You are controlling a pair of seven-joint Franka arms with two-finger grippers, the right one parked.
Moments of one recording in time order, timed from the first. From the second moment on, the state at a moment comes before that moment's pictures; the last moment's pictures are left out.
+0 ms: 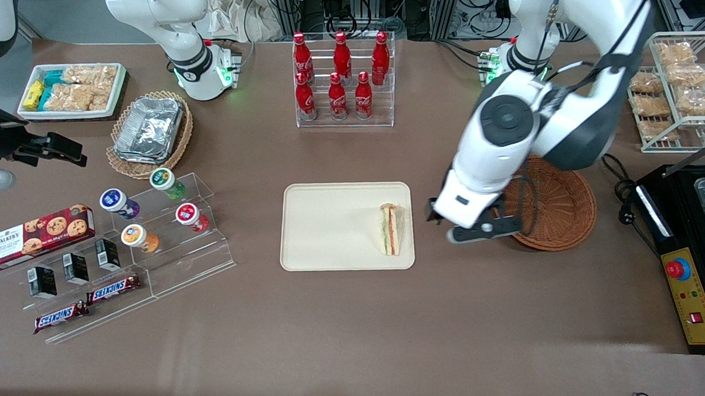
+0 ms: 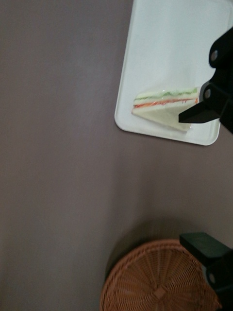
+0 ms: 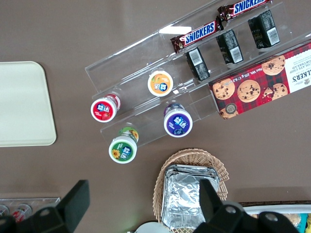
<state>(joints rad) -0.09 0.32 -0.45 -1.53 0.20 1.84 -0.81</state>
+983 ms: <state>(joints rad) 0.18 0.06 -0.21 -1.67 0.07 1.72 -0.18</state>
